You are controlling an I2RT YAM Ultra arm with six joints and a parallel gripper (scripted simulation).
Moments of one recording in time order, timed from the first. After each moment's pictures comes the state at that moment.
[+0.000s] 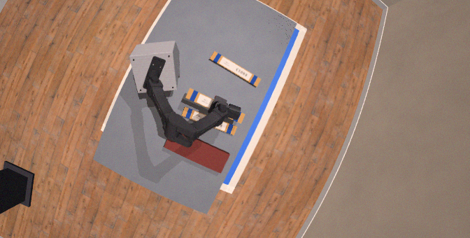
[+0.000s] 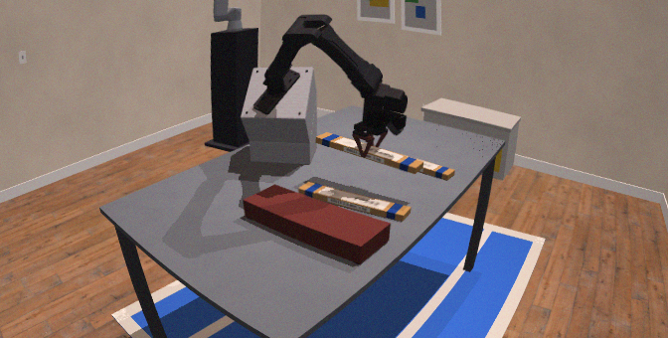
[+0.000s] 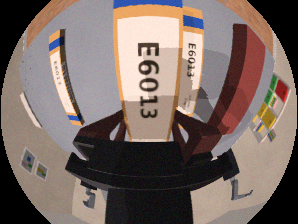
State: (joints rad) arm 0.11 2.02 1.22 -0.58 0.64 0.11
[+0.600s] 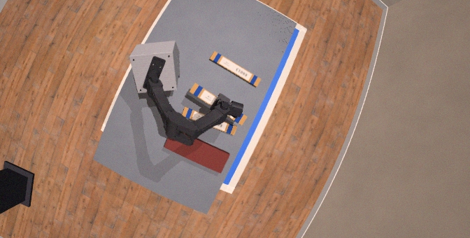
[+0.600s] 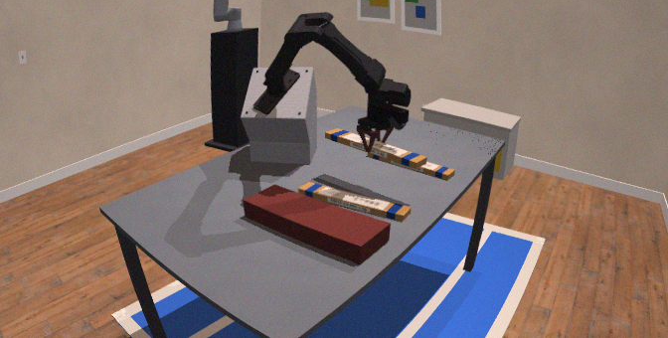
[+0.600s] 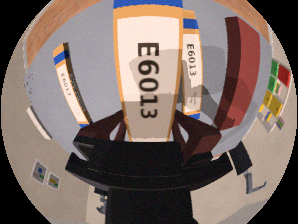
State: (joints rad) arm 0.17 2.03 1.25 -0.59 0.65 0.29
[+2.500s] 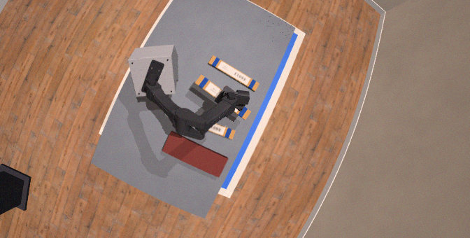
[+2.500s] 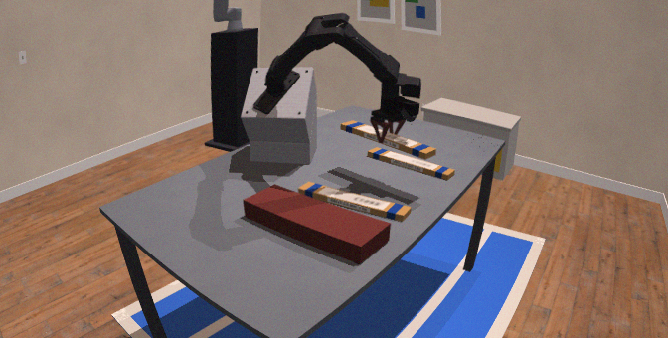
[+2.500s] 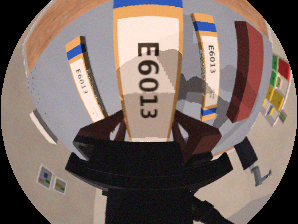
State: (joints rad) arm 0.33 2.21 1.40 -0.69 0.68 0.54
